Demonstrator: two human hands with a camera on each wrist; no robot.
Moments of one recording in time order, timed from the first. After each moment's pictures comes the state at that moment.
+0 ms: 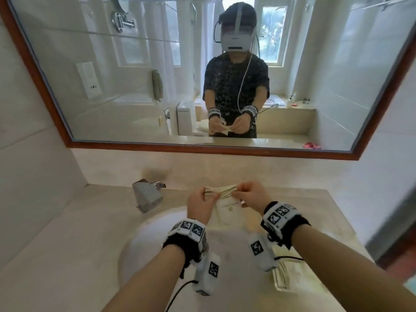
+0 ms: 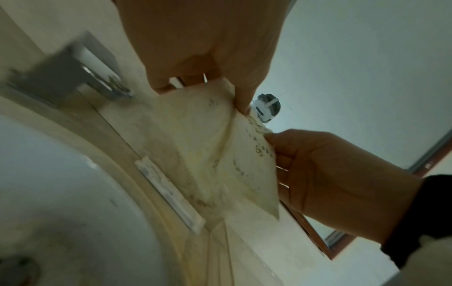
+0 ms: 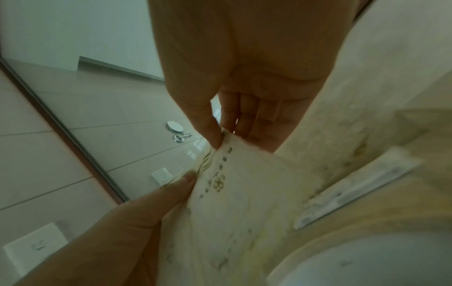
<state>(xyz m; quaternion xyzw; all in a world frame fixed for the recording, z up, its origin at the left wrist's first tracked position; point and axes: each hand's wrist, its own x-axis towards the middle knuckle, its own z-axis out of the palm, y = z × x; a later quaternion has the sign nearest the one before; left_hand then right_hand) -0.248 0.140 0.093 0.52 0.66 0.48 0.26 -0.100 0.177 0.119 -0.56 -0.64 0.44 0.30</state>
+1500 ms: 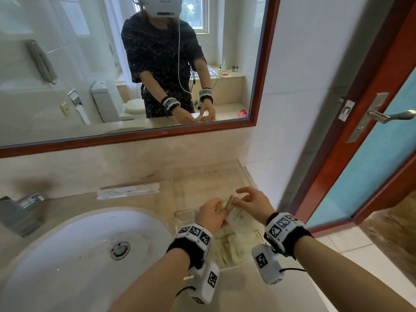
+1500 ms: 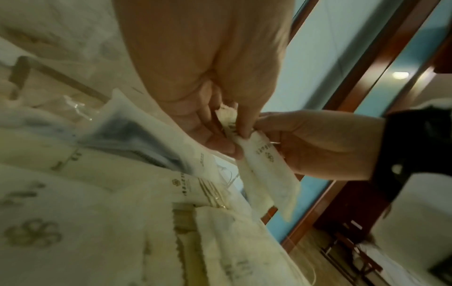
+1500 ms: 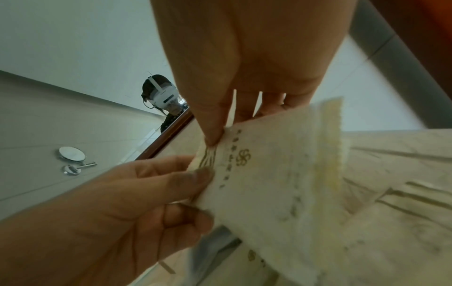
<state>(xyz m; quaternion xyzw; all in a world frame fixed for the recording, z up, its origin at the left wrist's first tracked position) 0.020 0.160 0.017 0.61 0.55 0.29 0.50 0.171 0.151 0.032 -0.69 -0.55 0.35 0.30</state>
